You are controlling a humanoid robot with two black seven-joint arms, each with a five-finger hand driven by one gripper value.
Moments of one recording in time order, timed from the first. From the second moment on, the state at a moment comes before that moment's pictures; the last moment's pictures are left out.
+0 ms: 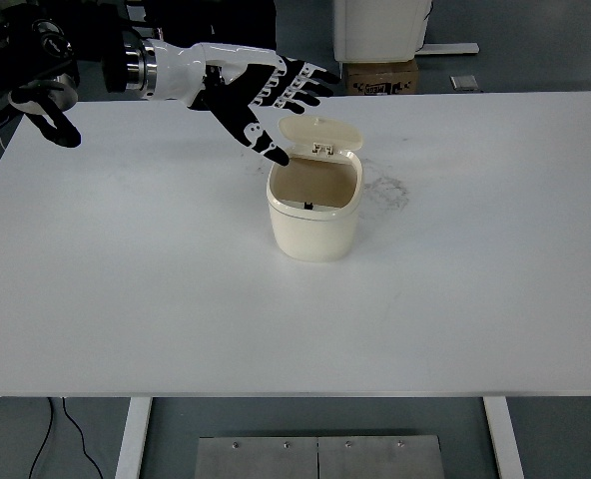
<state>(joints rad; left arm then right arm) -1.52 0.46 0.02 -0.94 0.39 -0.61 -0.15 0.04 0.00 0.29 0.09 -0.29 -0.02 0.04</state>
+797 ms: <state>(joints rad) -1.08 0.51 -0.50 -0.74 -0.15 -0.29 -0.16 0.04 0.00 0.29 0.09 -0.29 -0.02 0.04</state>
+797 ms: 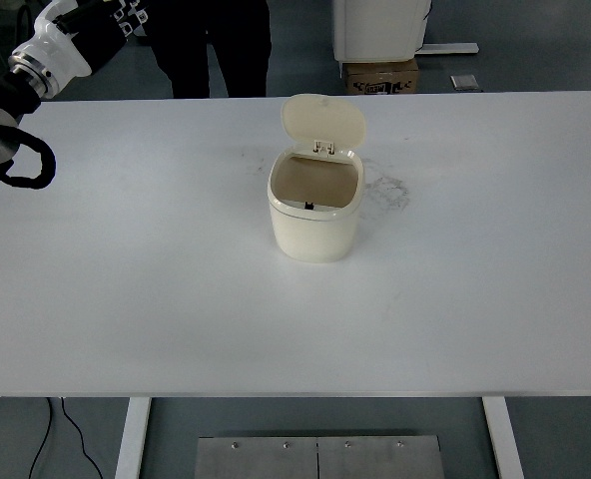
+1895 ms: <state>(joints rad) -0.66 0.45 -0.80 -0.70 -0.27 -0.37 -0.29 0.04 0.00 0.29 0.09 -0.29 -0.02 0.04</state>
